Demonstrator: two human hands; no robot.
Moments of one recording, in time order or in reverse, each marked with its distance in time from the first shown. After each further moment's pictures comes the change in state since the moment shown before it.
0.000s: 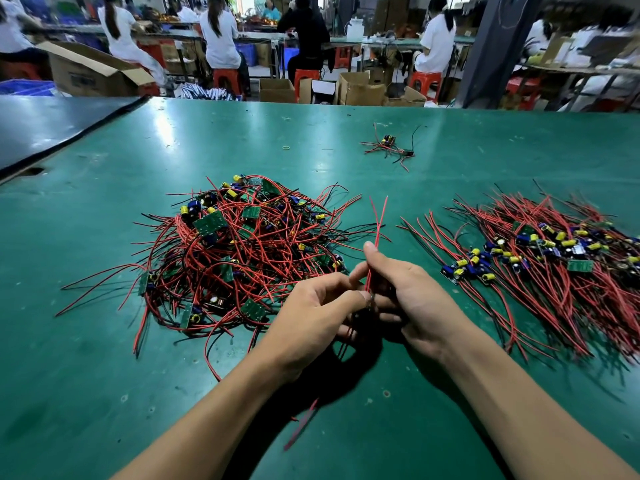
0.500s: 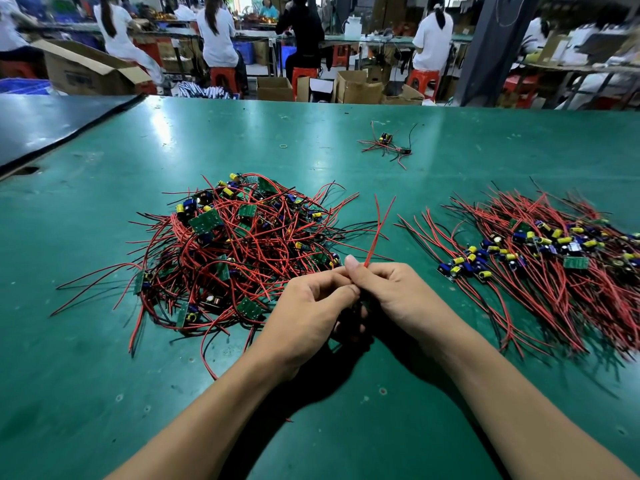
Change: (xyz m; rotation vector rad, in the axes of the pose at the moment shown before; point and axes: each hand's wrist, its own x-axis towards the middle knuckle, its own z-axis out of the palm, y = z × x) left_hand -0.001 0.002 0.002 0.023 0.040 0.063; right_hand -0.002 0.009 -0.001 -0.108 -0.107 -0.054
